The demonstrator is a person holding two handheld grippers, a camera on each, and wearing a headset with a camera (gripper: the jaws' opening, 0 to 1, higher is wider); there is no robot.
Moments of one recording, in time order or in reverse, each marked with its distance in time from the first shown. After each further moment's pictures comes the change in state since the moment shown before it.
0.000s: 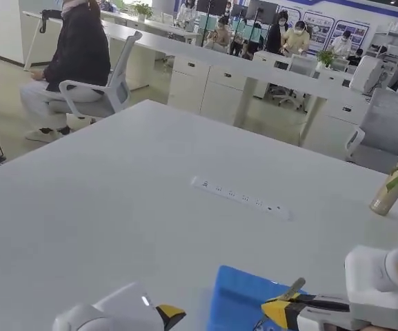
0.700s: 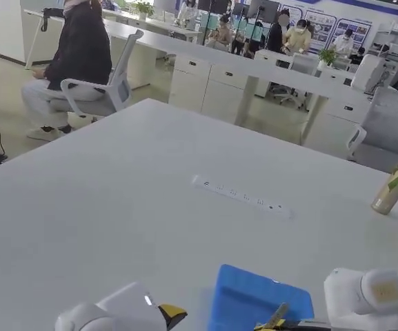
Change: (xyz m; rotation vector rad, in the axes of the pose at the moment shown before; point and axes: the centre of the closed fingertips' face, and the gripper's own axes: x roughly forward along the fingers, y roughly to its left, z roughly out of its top) left arm 0.000 0.001 -0.002 0.006 0.009 0.002; right arm 0.023 0.022 -0.039 0.020 0.092 0.061
